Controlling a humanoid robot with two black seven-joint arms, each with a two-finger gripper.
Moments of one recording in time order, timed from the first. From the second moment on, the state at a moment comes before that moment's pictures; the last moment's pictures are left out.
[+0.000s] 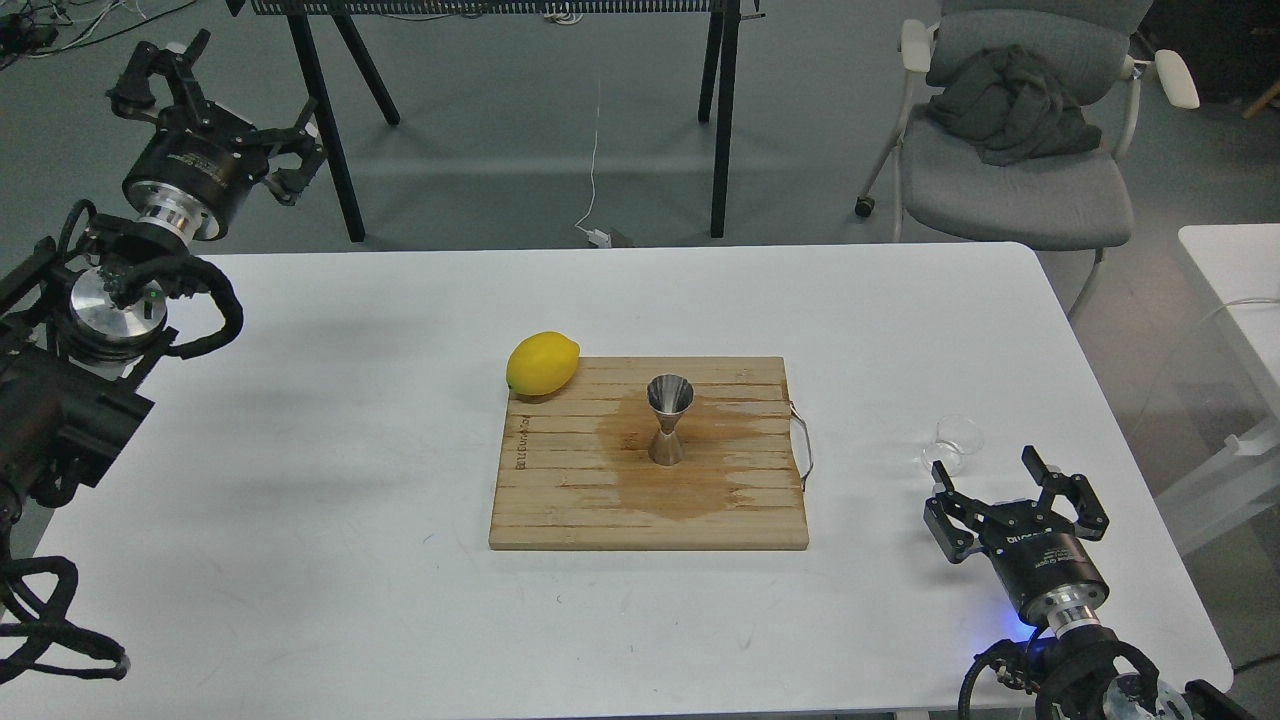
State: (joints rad) left arm -0.82 0.42 -0.88 -0.62 -0.27 -0.42 -0.14; right arm -0.04 -0.30 1.05 1.06 0.52 0.49 0.12
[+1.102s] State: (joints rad) left arm -0.80 0.41 -0.88 -0.61 -0.26 -0.42 -0.17; right arm 0.07 -0.25 1.09 1.01 0.55 0.19 0.10
